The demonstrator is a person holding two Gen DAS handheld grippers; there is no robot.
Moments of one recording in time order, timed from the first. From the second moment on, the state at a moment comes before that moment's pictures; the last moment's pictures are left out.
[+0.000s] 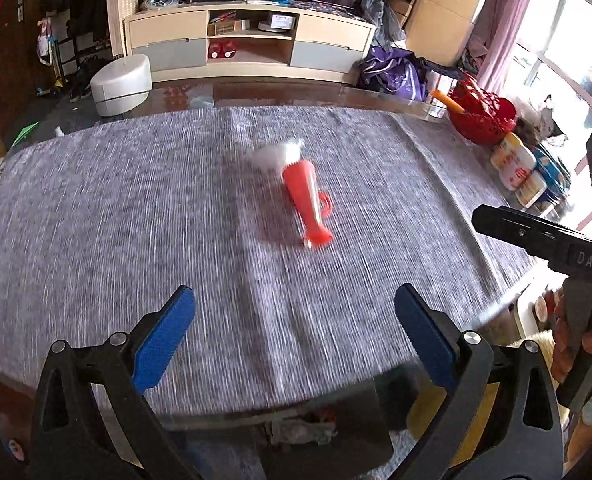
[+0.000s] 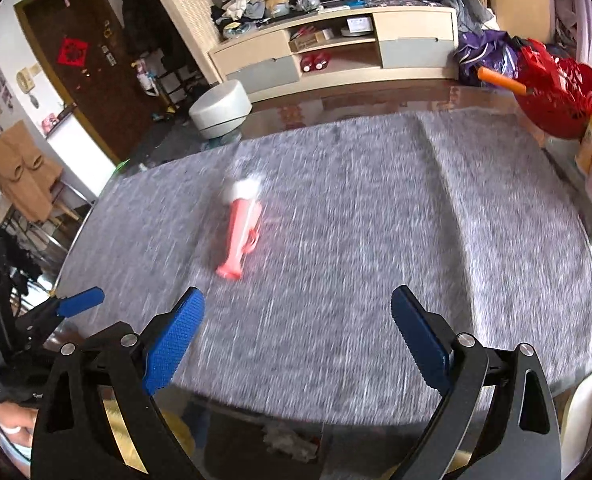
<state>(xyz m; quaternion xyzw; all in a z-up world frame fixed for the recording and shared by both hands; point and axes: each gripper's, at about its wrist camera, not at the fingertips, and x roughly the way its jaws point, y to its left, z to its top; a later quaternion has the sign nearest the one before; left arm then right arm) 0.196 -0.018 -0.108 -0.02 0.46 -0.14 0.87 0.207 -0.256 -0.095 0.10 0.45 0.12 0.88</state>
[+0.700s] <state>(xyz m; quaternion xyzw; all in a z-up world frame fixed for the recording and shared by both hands) 0.295 -0.067 -0.188 0.01 0.51 -0.16 0.84 0.307 -0.247 -0.125 0.07 0.43 0.07 0.90</state>
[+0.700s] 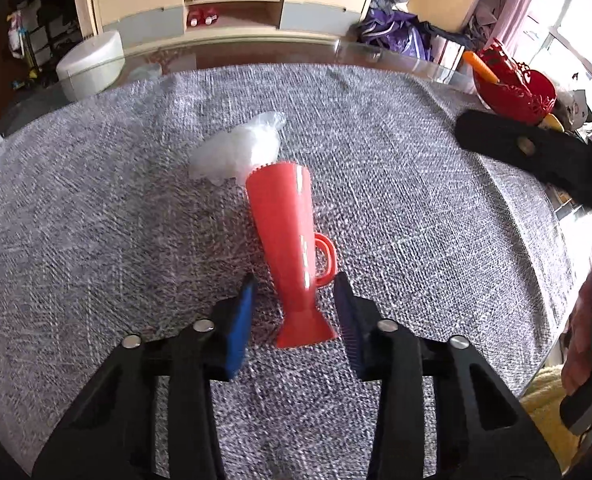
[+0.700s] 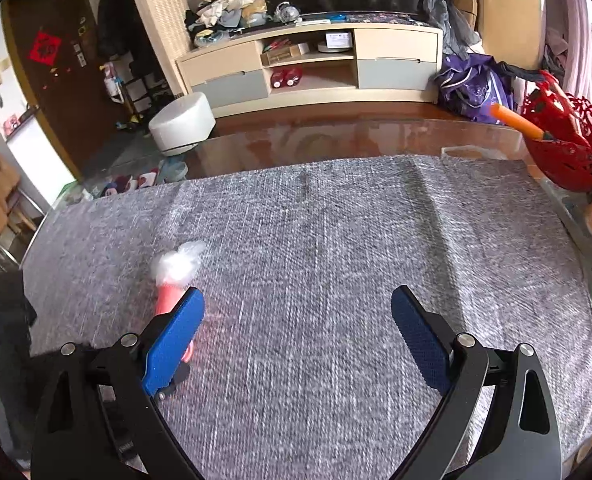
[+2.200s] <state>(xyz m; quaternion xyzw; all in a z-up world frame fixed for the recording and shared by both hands) 0.154 0.032 -0.066 -0.03 0.41 -0.13 0.90 0.183 -0.178 -0.055 0.01 0.39 0.16 0.90</state>
